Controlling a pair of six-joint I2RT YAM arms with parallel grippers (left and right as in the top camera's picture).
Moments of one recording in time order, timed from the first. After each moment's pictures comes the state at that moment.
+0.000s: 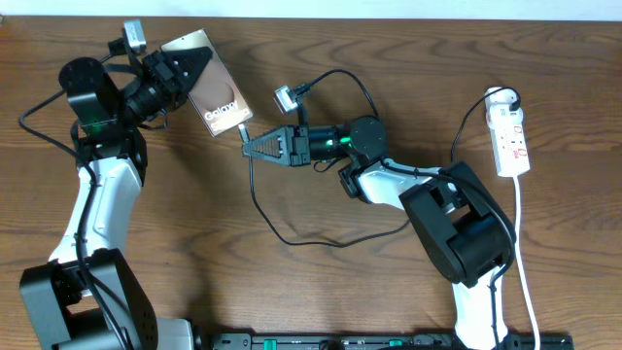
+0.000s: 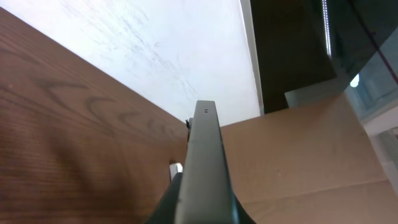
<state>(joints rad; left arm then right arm) 0.22 1.59 1.04 0.44 1.01 -1.12 0.59 2.14 1.13 1.44 -1.13 1.54</state>
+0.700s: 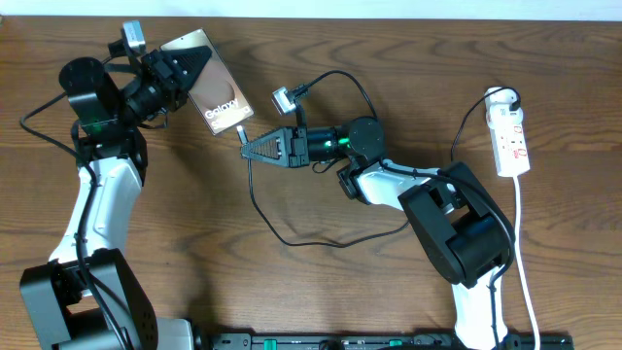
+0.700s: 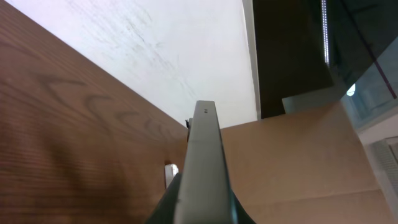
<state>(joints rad) 0.22 1.59 1.04 0.44 1.00 -1.16 0.60 2.14 1.13 1.44 -1.13 1.54</state>
